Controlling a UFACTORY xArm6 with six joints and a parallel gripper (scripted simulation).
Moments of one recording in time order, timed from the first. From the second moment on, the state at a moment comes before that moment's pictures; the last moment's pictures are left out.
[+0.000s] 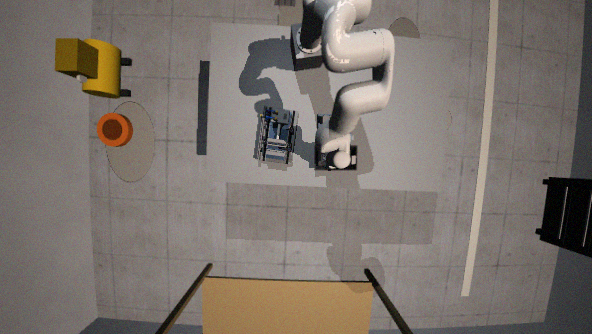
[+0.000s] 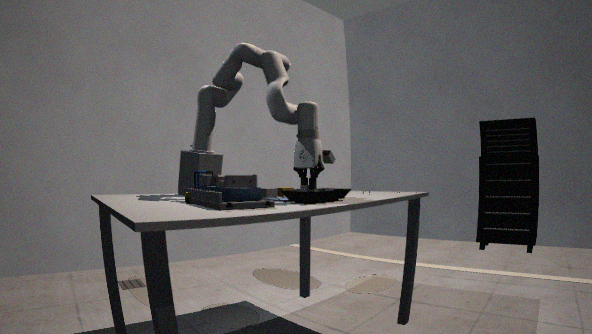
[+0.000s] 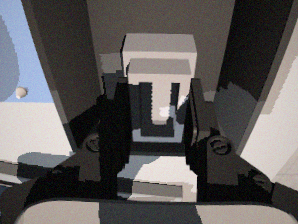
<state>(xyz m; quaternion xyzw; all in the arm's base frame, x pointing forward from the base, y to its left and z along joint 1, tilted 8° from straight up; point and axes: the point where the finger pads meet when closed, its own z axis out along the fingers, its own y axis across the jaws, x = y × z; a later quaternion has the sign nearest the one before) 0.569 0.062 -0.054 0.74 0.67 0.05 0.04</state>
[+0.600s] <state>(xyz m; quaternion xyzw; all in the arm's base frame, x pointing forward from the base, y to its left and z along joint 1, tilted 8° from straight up) 0.569 0.062 -0.061 0.74 0.67 0.05 0.04</state>
